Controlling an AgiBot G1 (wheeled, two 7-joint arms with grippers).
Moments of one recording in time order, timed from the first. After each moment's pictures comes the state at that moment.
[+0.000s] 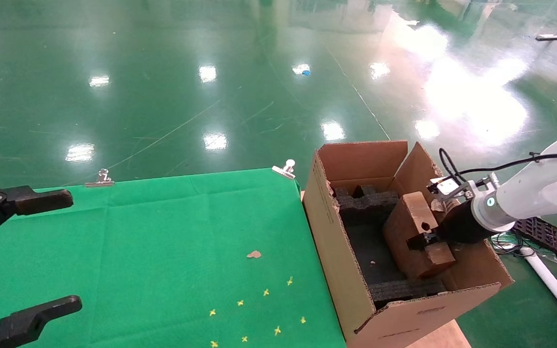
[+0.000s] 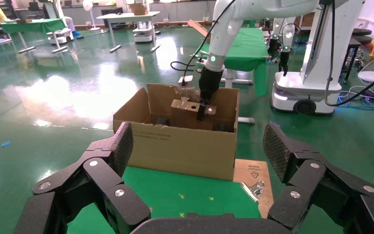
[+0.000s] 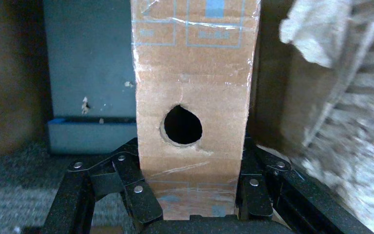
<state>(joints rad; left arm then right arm) -1.08 0.61 0.29 -1.28 0.72 1.49 -0.18 1.73 -0.87 -1.56 0.05 -1.29 -1.10 0.88</state>
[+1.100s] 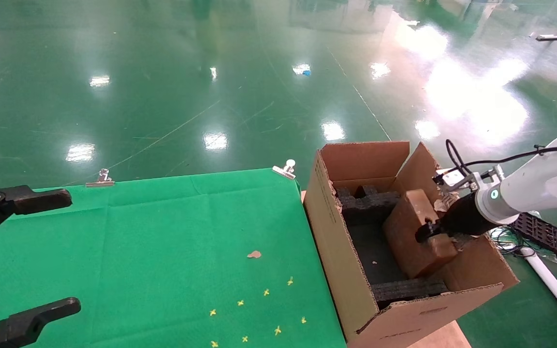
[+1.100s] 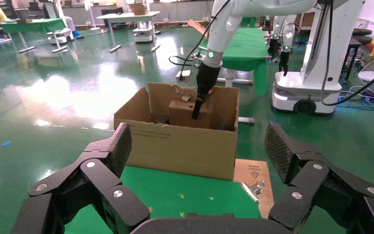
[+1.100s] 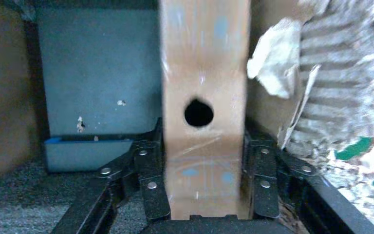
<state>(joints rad) -1.08 0.60 0.30 -1.28 0.72 1.49 -0.18 1.75 -0.89 -1.56 0.00 -1.29 -1.08 0.86</state>
